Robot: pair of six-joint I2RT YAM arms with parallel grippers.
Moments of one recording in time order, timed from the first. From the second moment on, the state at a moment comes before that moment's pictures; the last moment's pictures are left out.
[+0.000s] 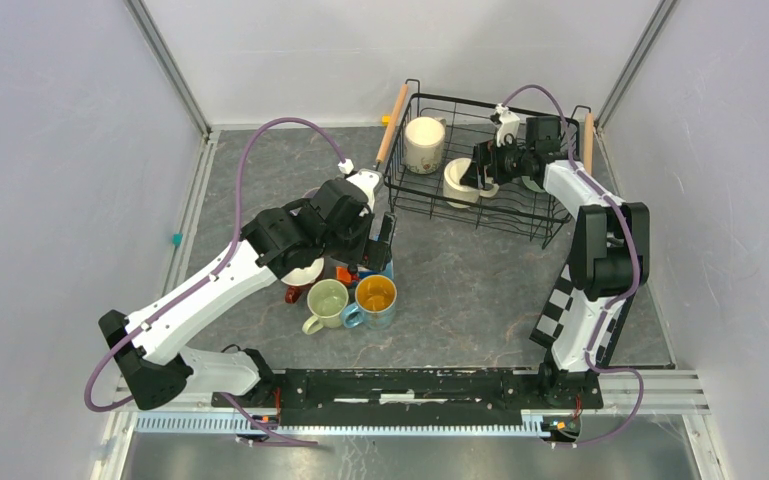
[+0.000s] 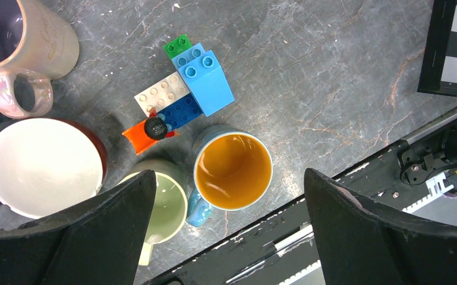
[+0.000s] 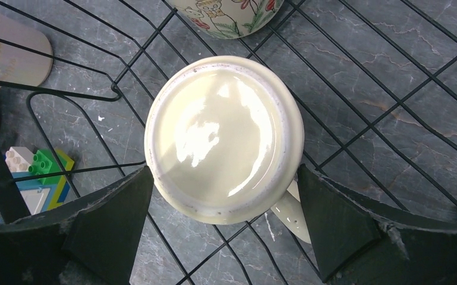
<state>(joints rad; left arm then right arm) -0.88 1.26 1.38 -0.93 -0.17 -0.42 0.06 1.92 1.44 -0.27 -0.63 -0.11</state>
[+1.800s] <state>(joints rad) -0.88 1.28 1.38 -0.93 -0.15 -0.42 0.26 1.84 1.41 -0.34 -0.16 -0.13</state>
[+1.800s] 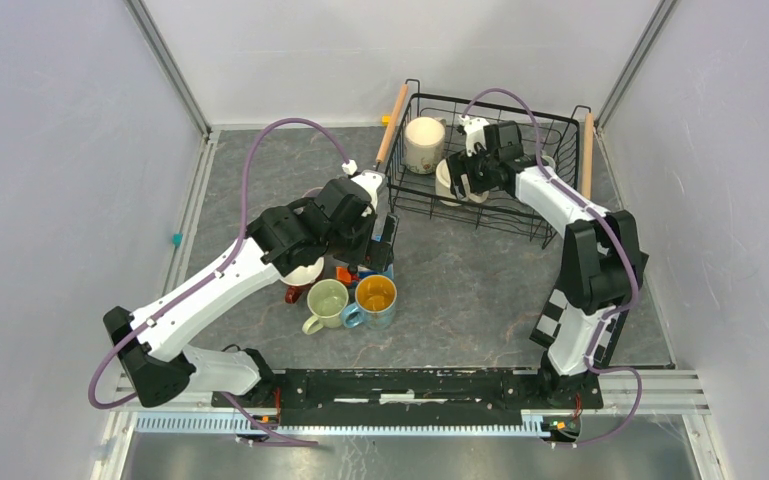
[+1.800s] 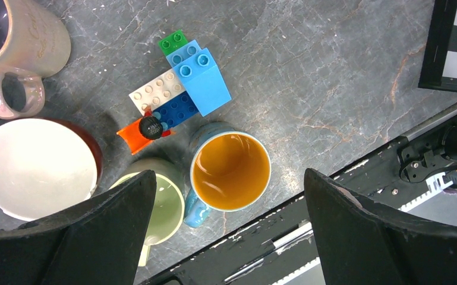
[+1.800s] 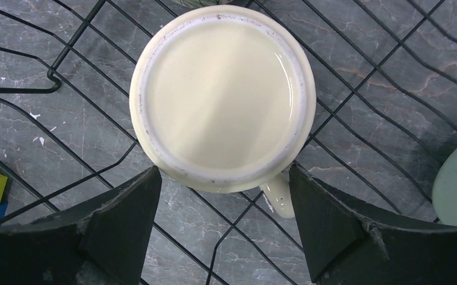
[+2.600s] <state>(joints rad) -0.87 1.28 1.38 -0.93 -0.15 -0.42 0.28 1.91 1.46 -0.34 -0.10 0.09</state>
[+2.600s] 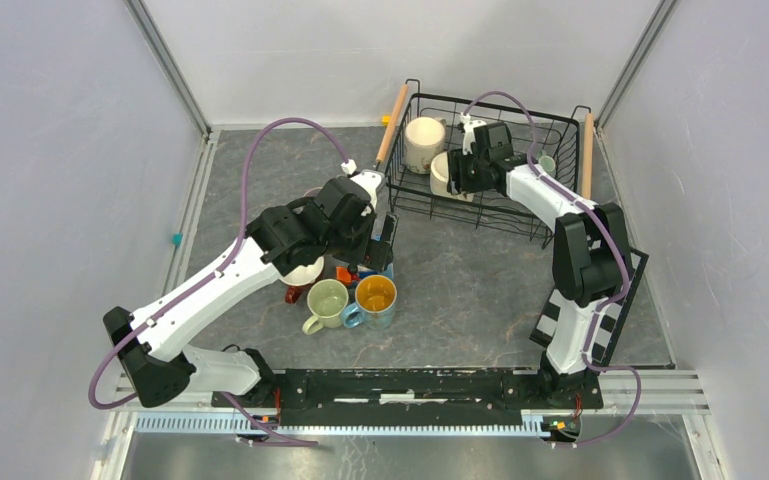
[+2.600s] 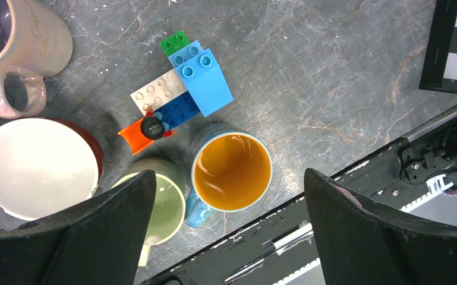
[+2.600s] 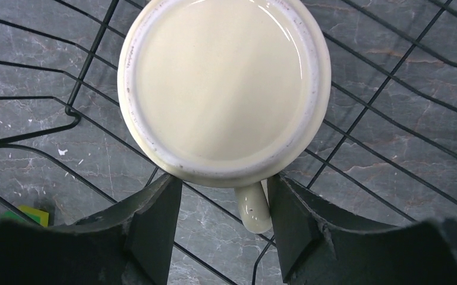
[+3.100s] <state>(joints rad) -0.87 1.28 1.37 -0.93 -0.15 -0.42 0.29 1.91 1.44 -0.38 -0.04 0.03</state>
